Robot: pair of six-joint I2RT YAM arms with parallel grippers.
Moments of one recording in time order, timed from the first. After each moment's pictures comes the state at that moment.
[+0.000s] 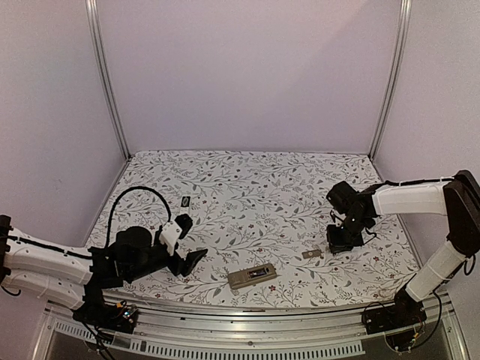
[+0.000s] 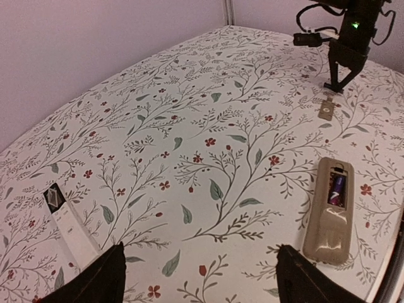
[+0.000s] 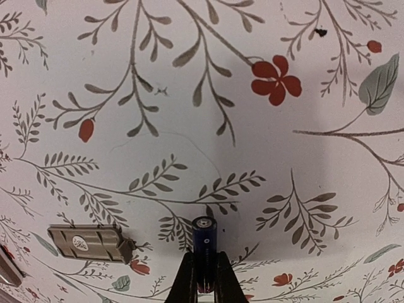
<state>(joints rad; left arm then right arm) -1.07 1.07 0.24 0.45 -0.33 0.02 0.55 1.57 0.84 -0.67 0.01 0.56</state>
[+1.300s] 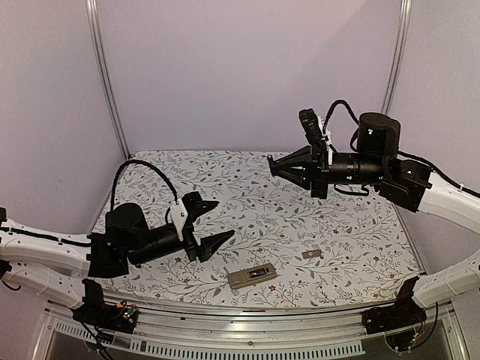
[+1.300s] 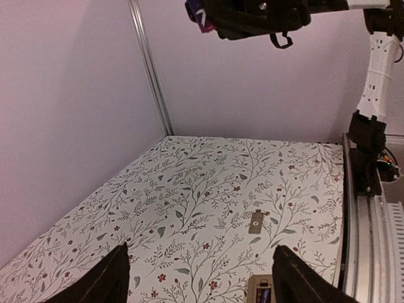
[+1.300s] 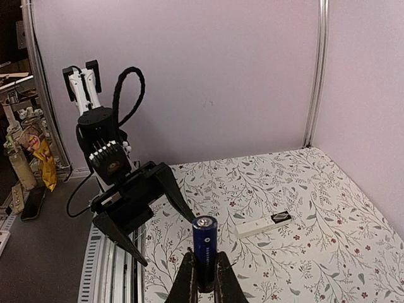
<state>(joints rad) -1.18 1.09 0.49 0.58 -0.14 0.21 0.84 1.18 1.10 0.00 -0.57 -0.04</state>
